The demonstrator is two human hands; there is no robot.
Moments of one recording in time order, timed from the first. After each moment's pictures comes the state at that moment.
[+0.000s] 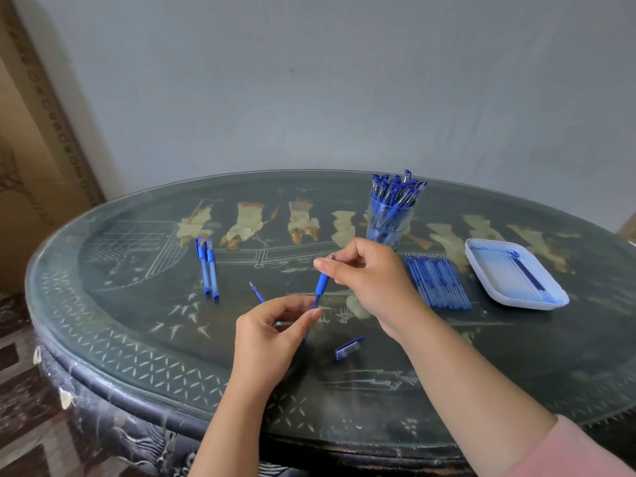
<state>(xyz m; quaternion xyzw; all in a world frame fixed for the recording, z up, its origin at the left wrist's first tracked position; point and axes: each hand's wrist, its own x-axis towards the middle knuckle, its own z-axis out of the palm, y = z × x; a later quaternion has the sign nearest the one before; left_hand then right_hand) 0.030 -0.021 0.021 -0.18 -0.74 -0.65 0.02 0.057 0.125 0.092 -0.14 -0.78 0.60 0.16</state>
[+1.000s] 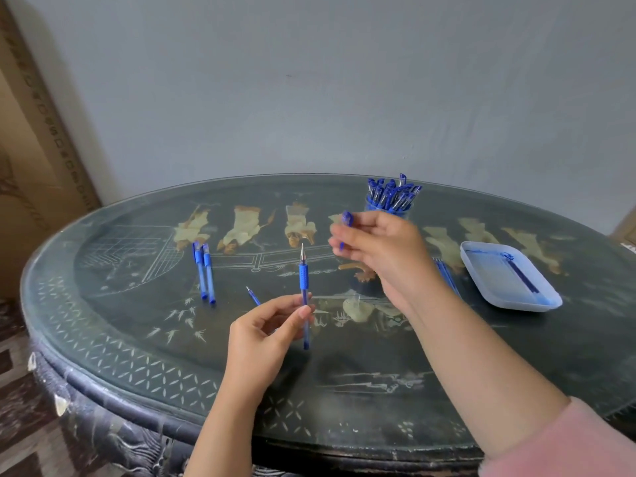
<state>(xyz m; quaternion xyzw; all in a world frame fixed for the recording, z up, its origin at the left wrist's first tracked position) 0.029 -0.024 0.022 -0.14 -0.64 -0.75 -0.08 0.055 0.139 0.127 -0.12 -0.66 0.72 0.19</state>
